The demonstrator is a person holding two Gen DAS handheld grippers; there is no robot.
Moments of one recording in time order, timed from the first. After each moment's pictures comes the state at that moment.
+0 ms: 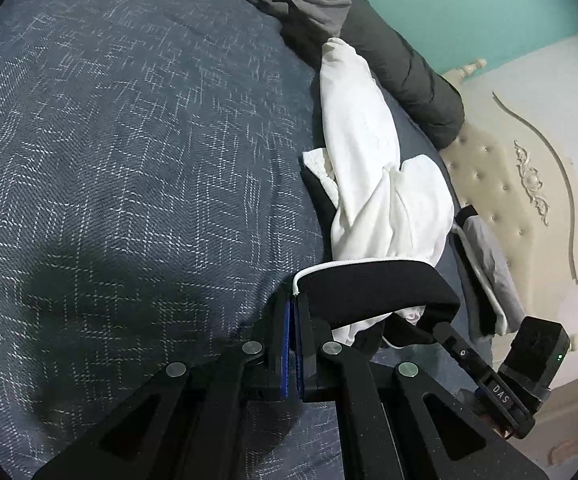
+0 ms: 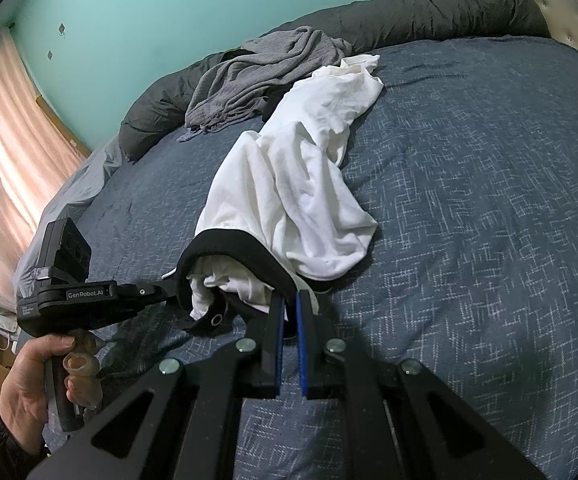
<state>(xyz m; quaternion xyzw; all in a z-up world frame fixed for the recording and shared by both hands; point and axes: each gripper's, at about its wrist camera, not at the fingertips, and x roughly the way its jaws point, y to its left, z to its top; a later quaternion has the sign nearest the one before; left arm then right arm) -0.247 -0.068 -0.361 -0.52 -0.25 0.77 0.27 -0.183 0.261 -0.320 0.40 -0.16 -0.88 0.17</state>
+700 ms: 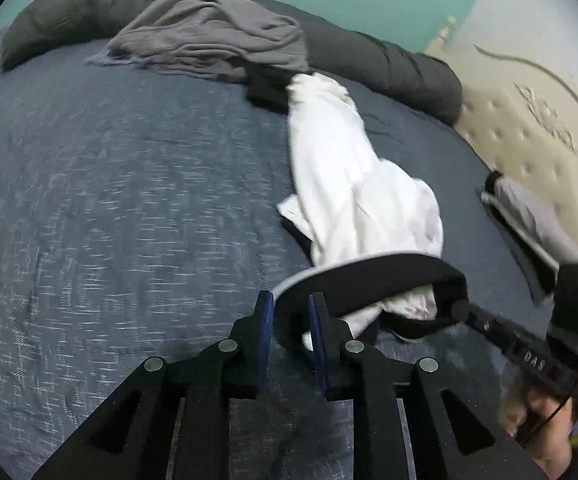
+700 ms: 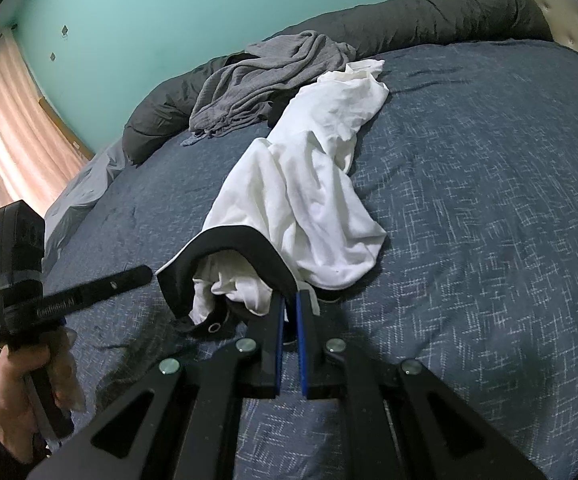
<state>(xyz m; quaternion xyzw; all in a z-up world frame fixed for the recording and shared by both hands) -0.221 -0.028 -0.298 -0.45 -0.07 0.86 0.24 -0.186 0.258 -0.314 0.40 -0.16 -0.89 0.17</state>
